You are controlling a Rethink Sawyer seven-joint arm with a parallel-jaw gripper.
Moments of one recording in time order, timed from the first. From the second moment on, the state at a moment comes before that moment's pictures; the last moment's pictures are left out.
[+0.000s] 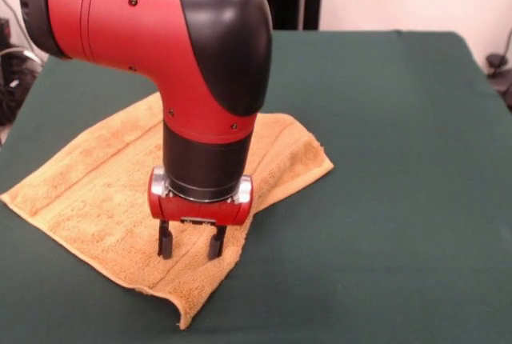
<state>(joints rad) -0.23 -0.13 -0.06 0.87 -0.11 0.71 1.58</state>
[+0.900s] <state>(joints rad) -0.22 -0.11 -0.06 0.83 -0.11 0.72 1.58</state>
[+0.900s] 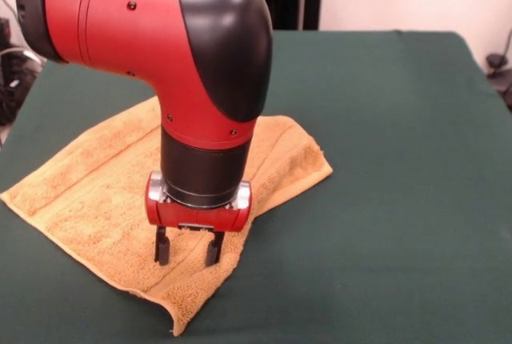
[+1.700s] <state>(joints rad) -0.22 -0.26 -0.07 0.96 -0.11 0.79 1.58</state>
